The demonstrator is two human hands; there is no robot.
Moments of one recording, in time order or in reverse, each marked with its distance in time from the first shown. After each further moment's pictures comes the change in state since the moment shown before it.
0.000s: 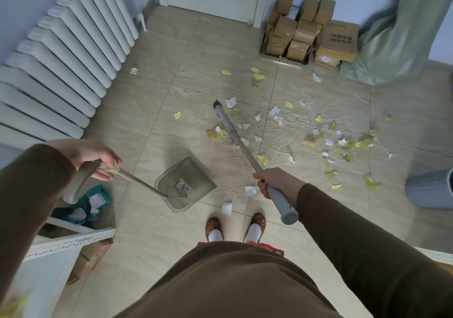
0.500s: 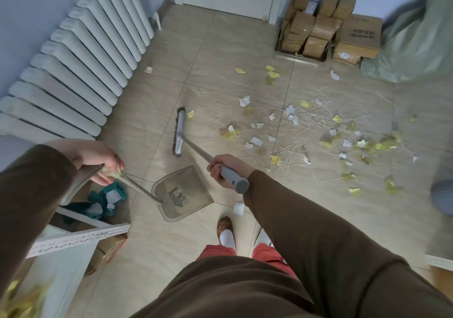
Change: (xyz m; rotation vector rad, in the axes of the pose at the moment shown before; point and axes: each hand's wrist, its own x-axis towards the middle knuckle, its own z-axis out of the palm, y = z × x) left_hand -0.019 -0.004 -0.012 0.200 0.028 -0.011; right_hand 0.055 -0.035 0.131 0.408 -0.492 0.195
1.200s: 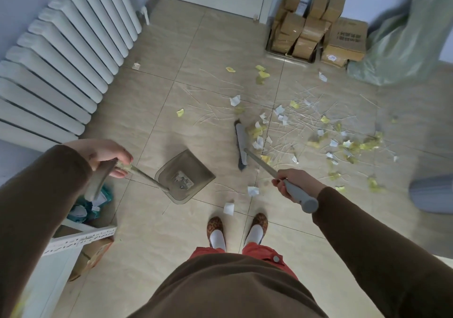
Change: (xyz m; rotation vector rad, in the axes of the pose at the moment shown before) left_hand 0.044 0.021 0.016 -0.232 -0.045 0.005; right_hand -0.100 -0.026 -0.136 -0.183 0.509 -0.165
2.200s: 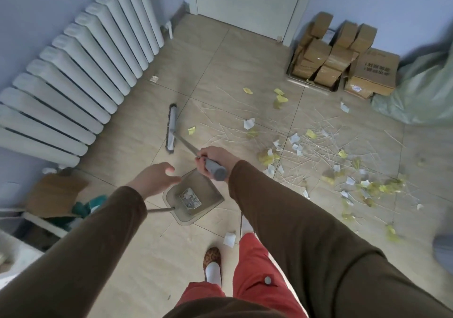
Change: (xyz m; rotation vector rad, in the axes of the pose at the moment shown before) left_hand 0.032 0.083 0.076 0.378 0.218 0.351; right_hand 0.061 -0.145 0.238 -0.020 -0.511 0.082
